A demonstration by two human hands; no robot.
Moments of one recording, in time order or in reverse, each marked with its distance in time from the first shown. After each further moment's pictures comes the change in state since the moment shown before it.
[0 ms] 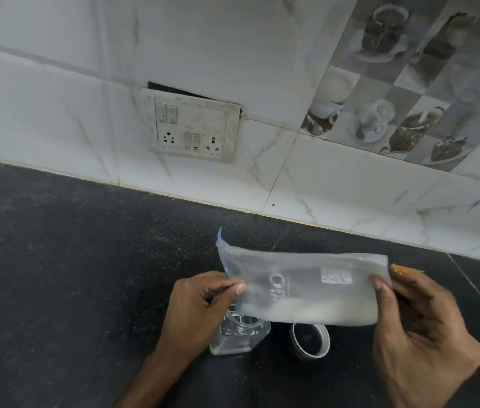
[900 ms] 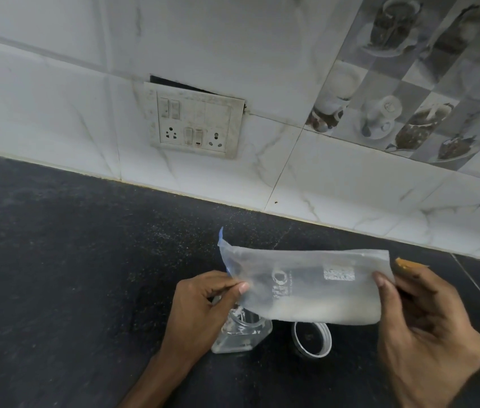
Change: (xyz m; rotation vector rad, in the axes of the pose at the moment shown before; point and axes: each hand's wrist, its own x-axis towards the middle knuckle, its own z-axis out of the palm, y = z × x) left_hand -0.002 -0.002 0.004 0.039 0.021 0.025; right_hand 0.005 0.002 0.003 -0.020 -0.016 -0.022
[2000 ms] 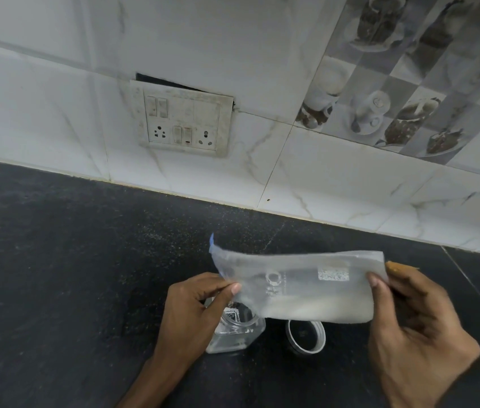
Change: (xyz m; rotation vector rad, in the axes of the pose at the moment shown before) left_hand -0.002 0.003 0.003 -0.002 0.020 -0.016; right_hand -0.006 0.002 -0.001 0.028 0.026 0.058
